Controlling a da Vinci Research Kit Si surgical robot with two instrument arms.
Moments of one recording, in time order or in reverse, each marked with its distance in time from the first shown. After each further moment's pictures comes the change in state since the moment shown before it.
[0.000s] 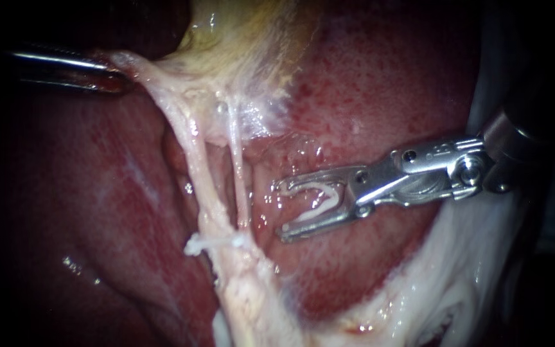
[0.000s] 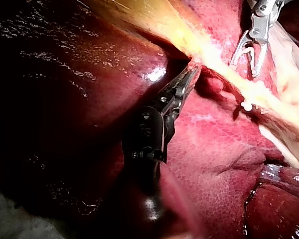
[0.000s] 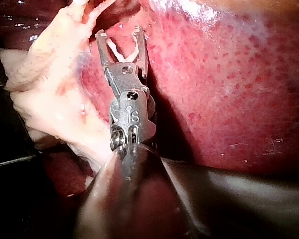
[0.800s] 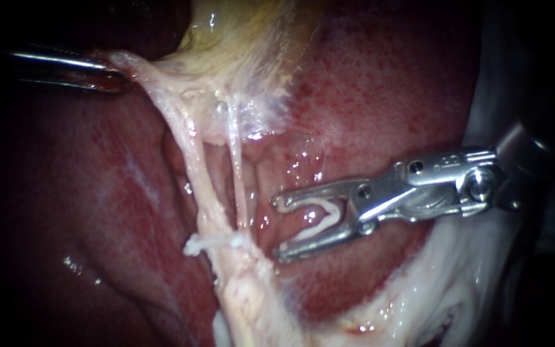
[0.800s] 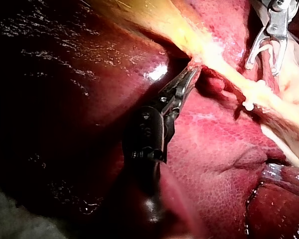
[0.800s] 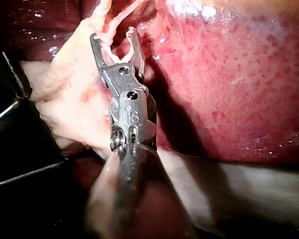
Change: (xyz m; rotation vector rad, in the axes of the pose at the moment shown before) right arm 0.005 -0.005 0.000 0.049 0.041 0.074; left arm 0.000 0.000 0.000 0.000 0.000 0.002
